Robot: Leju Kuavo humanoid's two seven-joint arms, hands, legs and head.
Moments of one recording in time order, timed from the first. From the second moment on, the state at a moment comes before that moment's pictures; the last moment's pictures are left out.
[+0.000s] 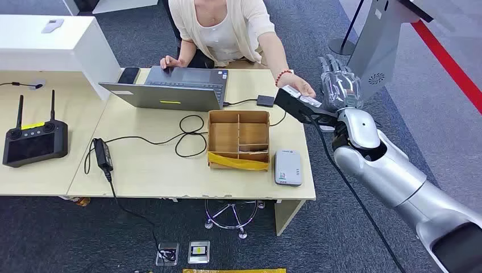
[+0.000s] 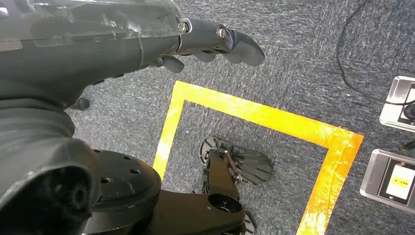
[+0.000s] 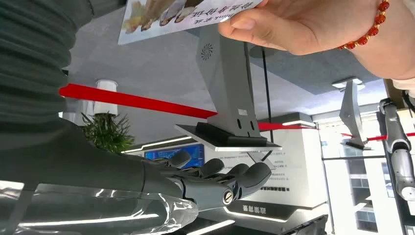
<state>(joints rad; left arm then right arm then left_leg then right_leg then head) -0.18 -0.05 -1.09 -0.22 1.15 0.57 -0.16 -0.91 -0.49 0.92 -1.26 0.69 -0.05 0.65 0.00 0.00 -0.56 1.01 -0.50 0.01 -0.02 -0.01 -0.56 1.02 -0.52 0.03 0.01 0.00</state>
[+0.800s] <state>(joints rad) -0.18 -0.06 -1.07 -0.22 1.15 0.58 -0.16 -0.95 -0.46 0.92 -1.17 0.72 -0.08 0.61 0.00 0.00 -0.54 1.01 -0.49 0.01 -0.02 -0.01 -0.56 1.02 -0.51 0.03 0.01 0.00</state>
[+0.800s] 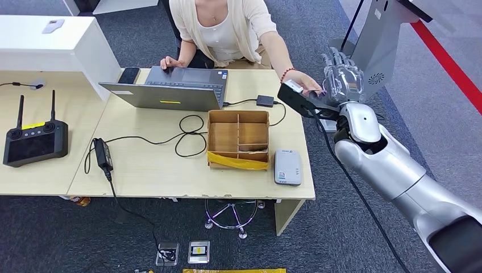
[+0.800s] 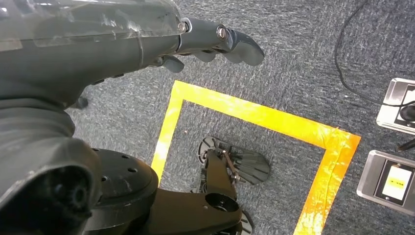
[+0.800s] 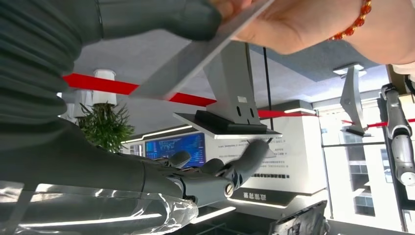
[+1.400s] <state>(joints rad) -0.18 -0.06 -1.04 -0.22 1.16 0.59 -0.16 -0.97 -0.41 0.92 -1.08 0.73 -0.11 0.59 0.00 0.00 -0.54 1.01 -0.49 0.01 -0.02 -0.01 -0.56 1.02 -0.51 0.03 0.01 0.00</state>
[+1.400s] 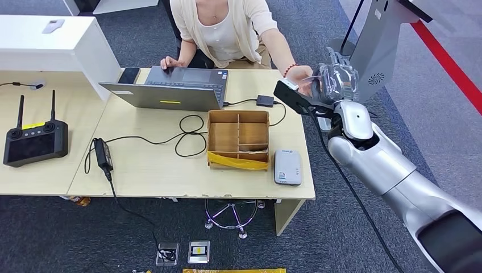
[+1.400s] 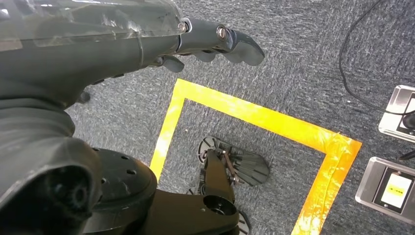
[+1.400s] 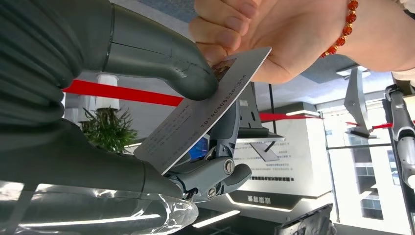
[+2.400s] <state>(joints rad) -0.17 -0.05 -1.04 -0.22 1.13 0.57 -0.17 -0.79 -0.50 0.89 -1.21 0.71 -0.09 0.56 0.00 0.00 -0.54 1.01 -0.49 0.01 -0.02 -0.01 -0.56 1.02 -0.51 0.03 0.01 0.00</state>
